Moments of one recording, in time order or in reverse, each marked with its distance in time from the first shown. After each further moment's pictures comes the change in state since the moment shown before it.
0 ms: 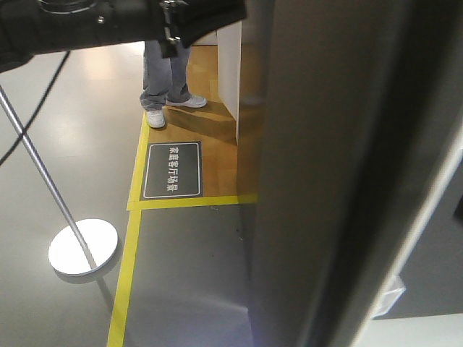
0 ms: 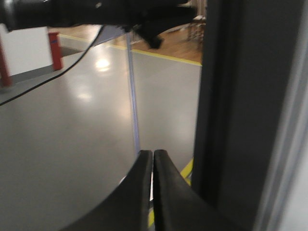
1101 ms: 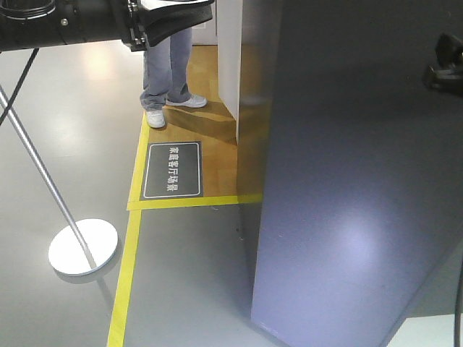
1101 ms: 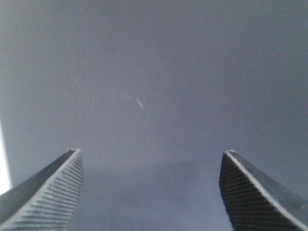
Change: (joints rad) left arm 0.092 0.000 0.000 0.028 0.102 0.072; right arm 0.000 0.721 -0.110 -0.068 -1.036 -0.056
